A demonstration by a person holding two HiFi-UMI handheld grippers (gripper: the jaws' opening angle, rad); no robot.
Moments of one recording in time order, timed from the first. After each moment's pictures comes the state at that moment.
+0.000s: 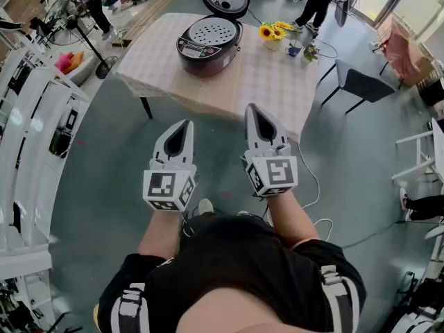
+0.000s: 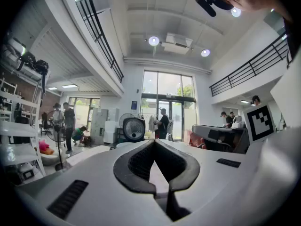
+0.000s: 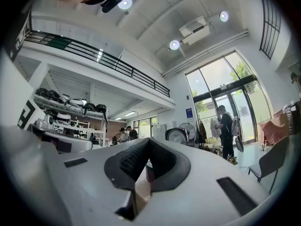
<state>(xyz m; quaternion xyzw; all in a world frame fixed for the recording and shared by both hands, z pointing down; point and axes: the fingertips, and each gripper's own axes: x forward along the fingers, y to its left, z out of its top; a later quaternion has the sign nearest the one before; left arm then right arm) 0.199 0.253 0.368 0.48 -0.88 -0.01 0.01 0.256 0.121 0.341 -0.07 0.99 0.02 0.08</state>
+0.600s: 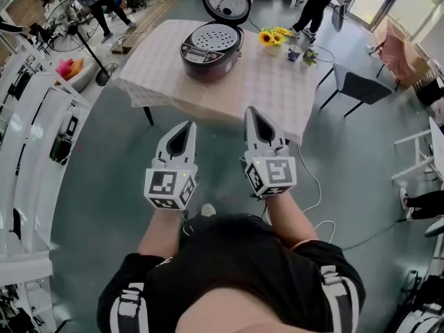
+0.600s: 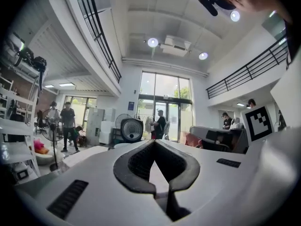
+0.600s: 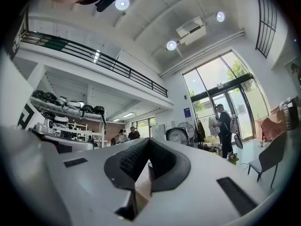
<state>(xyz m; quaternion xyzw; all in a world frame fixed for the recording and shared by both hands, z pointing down) 0.193 0.272 0.369 0.50 -0.86 -0.02 0.01 0.252 0.145 0.343 -0.09 0.99 0.00 0.08</state>
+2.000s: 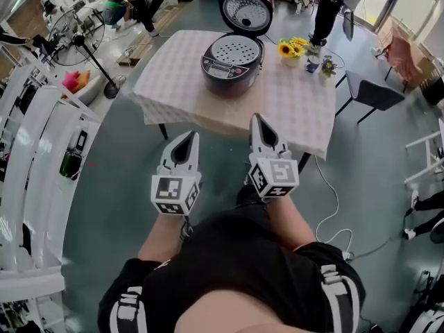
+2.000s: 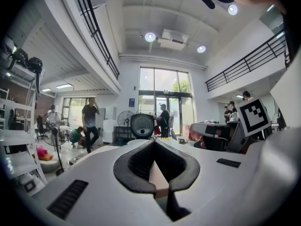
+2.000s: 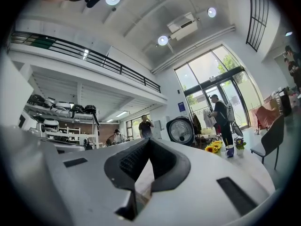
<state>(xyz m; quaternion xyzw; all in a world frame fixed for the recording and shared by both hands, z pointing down) 0.081 0.317 0.397 0.51 -0.86 0.03 0.02 0.142 0.172 0.376 -0.13 0.99 -0.05 0.07</state>
